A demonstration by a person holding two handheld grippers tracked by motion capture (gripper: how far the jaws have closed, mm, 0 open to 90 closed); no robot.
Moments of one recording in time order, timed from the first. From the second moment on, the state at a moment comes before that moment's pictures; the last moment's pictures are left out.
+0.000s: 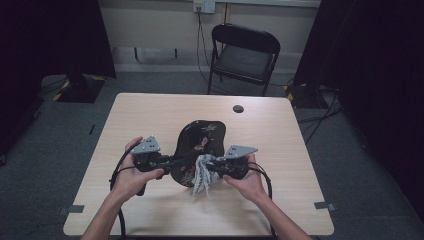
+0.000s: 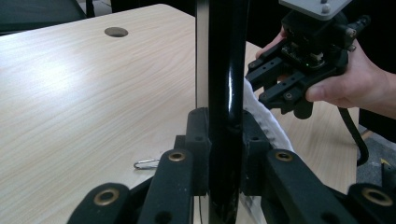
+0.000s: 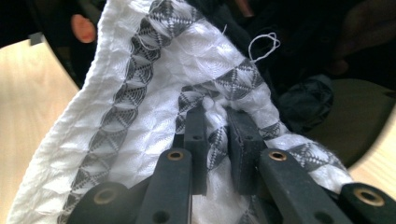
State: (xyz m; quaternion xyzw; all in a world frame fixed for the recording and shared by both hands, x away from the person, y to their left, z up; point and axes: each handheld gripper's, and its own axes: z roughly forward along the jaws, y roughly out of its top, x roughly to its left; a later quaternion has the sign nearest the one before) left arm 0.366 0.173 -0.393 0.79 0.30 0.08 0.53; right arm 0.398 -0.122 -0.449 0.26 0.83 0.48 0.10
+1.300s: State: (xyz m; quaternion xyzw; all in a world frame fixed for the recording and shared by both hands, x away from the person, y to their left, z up) left arm 0.367 0.175 -0.394 0.79 0.30 0.07 0.53; right arm 0.418 -0.163 -0.459 0.34 0.79 0.50 0.12
